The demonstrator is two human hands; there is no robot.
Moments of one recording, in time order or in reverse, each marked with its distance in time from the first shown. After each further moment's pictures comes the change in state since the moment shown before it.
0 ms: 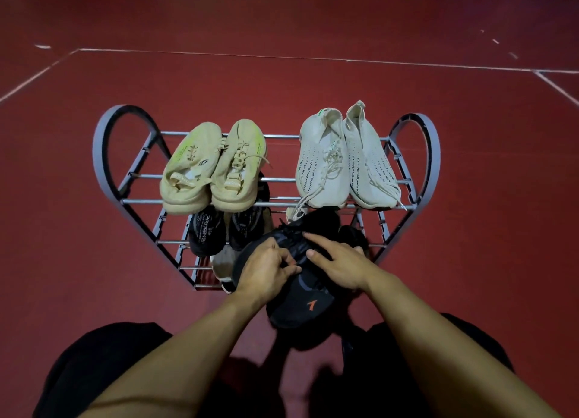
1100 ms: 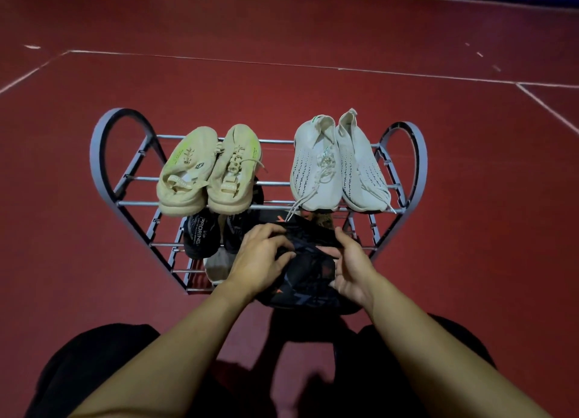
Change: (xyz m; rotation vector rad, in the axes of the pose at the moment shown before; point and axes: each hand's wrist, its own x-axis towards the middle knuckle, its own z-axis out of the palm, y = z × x) left_hand 0.018 -0.004 -0.012 0.126 0.148 0.290; right_hand -0.015 -0.013 -0.004 1.544 0.025 0.528
